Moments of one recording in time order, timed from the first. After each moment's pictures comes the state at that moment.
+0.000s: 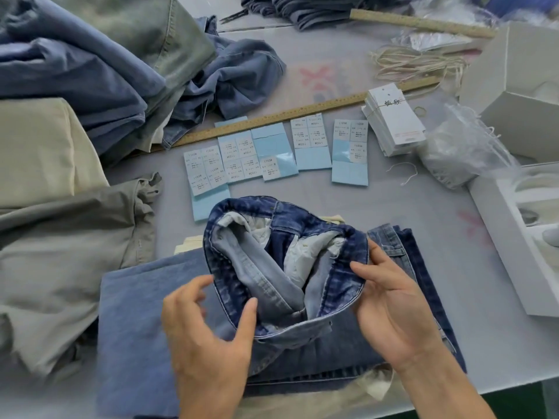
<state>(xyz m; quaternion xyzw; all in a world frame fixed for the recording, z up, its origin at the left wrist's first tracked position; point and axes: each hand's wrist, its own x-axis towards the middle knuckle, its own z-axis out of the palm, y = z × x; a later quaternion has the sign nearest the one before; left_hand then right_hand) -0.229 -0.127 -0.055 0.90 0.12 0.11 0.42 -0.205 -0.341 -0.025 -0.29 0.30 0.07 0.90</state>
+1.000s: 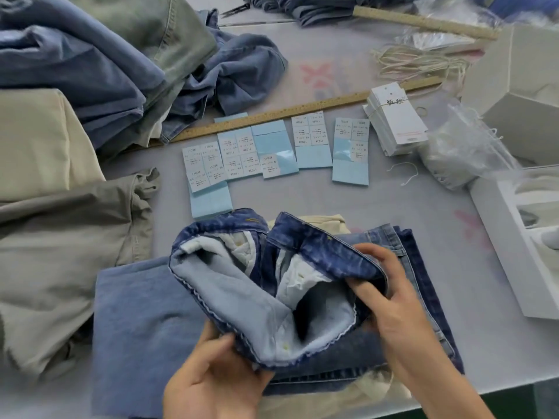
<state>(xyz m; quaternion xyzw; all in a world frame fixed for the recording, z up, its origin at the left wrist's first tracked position) -0.234 -0.125 -0.012 0.24 0.27 -0.20 0.91 -0.227 -0.345 -0.032 -0.60 0.28 0.07 0.75</state>
